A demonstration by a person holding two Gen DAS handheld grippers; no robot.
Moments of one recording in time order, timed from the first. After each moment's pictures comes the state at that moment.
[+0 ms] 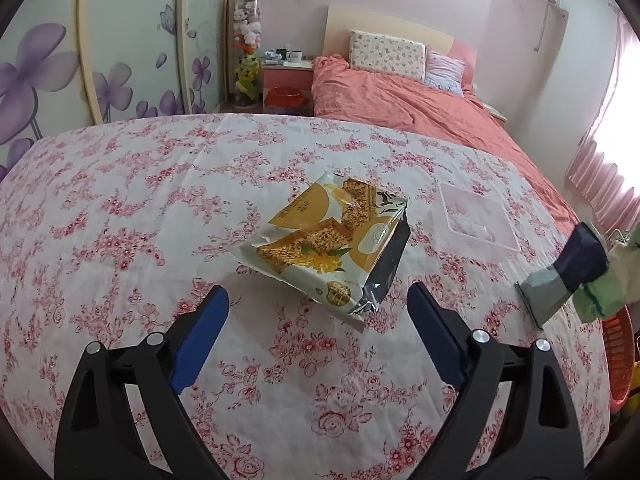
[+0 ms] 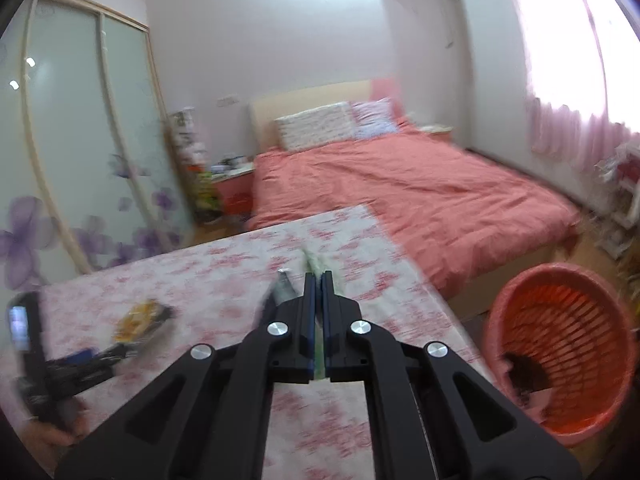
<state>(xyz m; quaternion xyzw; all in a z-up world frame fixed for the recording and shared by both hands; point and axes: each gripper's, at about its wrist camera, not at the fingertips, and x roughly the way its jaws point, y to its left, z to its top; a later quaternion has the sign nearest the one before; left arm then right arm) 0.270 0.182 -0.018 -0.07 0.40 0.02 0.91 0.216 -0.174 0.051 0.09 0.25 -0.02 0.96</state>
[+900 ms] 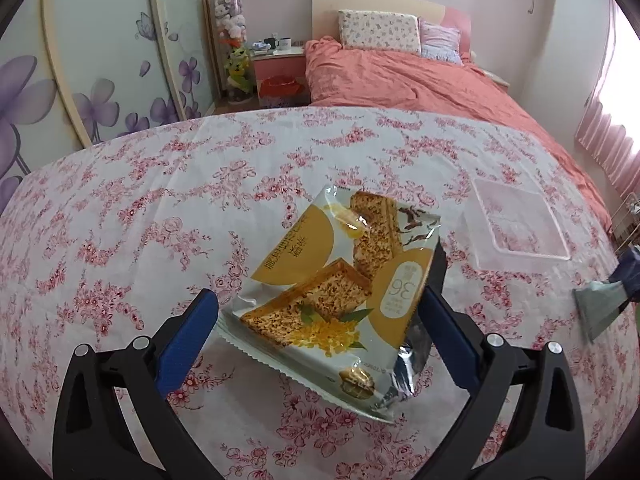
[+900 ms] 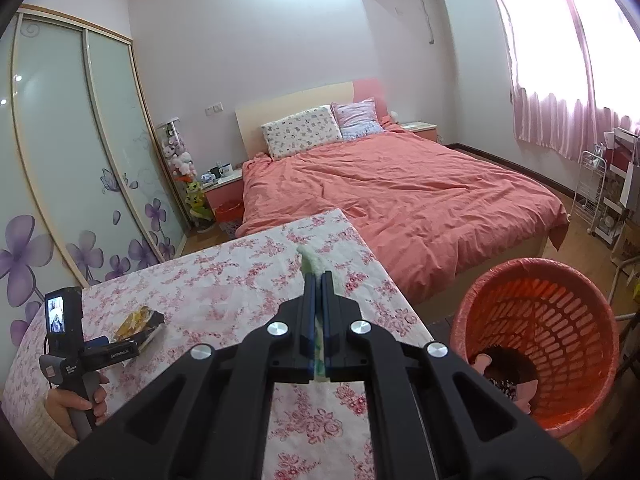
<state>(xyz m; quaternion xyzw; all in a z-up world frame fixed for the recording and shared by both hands) 0.325 0.177 -0.037 0.00 0.43 0.01 0.90 0.197 -0.207 0.058 0.12 0.25 -0.03 0.96</state>
